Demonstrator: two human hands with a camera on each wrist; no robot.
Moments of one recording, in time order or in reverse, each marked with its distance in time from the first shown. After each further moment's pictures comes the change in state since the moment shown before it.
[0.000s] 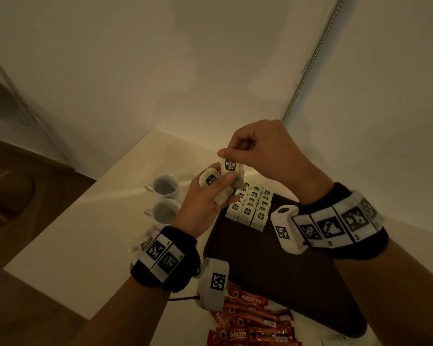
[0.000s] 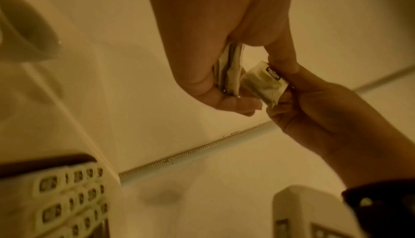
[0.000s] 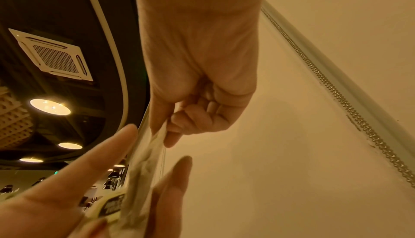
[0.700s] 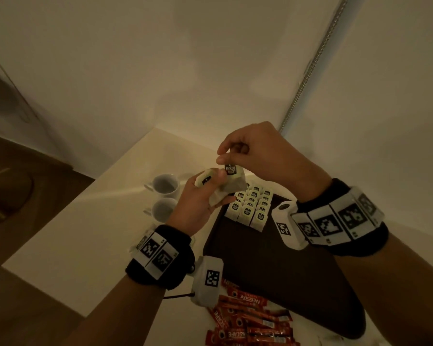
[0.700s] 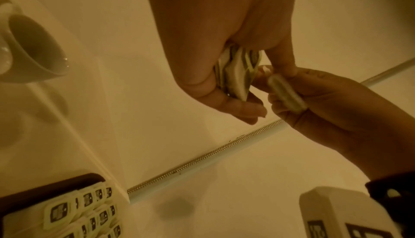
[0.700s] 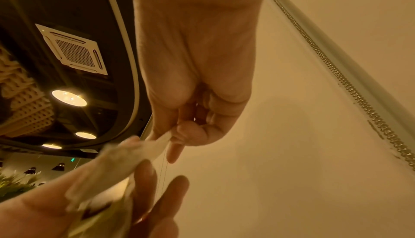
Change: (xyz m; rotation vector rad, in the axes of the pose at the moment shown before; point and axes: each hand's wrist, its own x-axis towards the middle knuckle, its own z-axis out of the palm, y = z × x) left_hand 0.002 0.002 -0.010 0.015 0.028 -0.023; right_hand 0.007 -0.005 0.002 -0.086 -0.156 -0.017
